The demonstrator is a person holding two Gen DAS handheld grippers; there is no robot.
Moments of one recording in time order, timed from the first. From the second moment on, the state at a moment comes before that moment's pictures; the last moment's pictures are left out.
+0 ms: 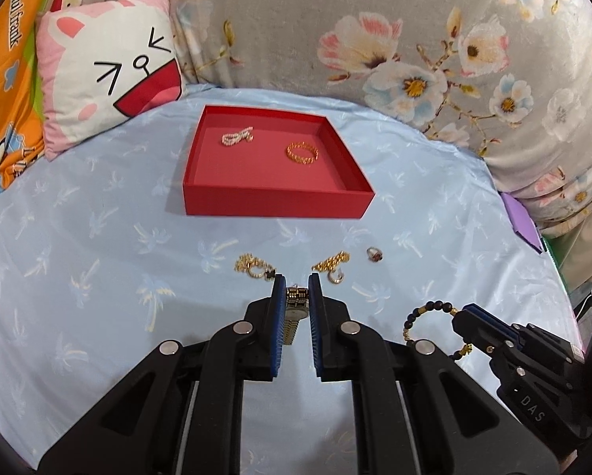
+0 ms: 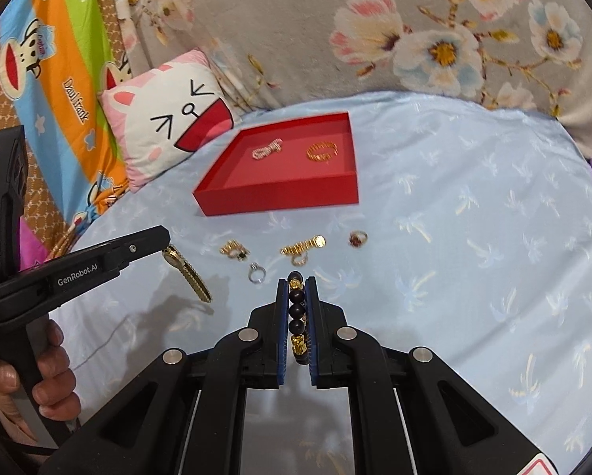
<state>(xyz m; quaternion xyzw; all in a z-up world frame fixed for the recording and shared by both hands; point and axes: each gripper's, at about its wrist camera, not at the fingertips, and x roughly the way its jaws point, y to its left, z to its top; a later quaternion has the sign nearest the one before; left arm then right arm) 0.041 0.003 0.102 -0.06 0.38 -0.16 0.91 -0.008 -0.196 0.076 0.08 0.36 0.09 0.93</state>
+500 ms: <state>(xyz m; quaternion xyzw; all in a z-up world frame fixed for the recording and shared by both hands) 0.150 0.011 0.162 -0.05 0.33 -0.17 0.93 0.121 -0.179 0.138 0.06 0.30 0.13 0.94</state>
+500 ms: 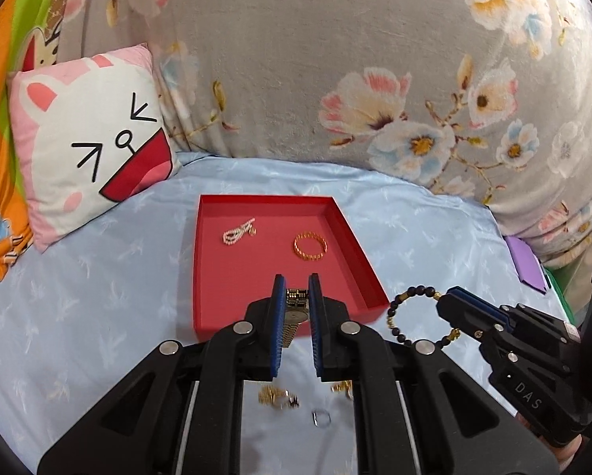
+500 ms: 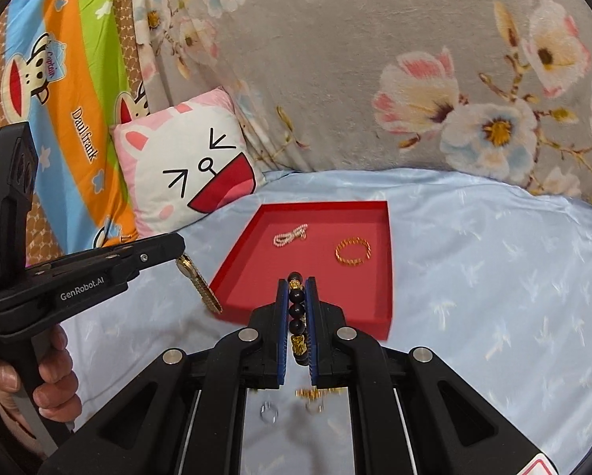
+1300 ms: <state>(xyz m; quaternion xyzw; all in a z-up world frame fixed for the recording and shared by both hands) 0.315 0.010 0.068 -0.05 0.44 -0.12 0.89 0.286 -0.174 0.029 0.07 0.41 0.12 0.90</state>
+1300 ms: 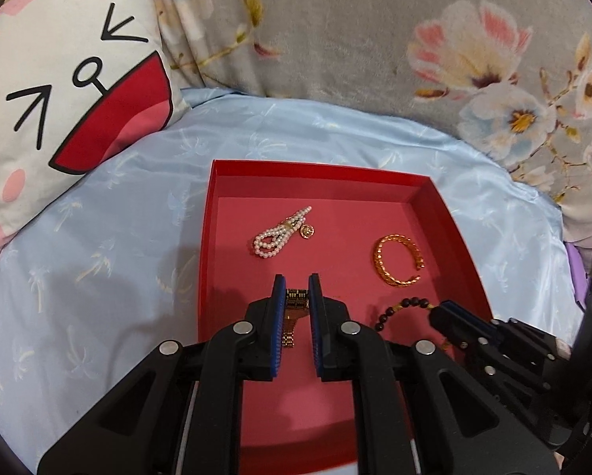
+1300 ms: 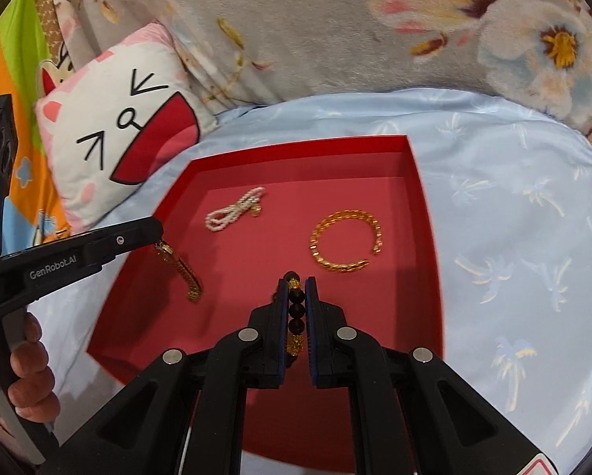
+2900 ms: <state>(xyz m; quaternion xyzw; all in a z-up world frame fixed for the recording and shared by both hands) 0.103 0.032 0.037 -0.07 0.42 -0.05 0.91 0.044 -0.213 0.020 0.09 0.39 0.05 0.92</state>
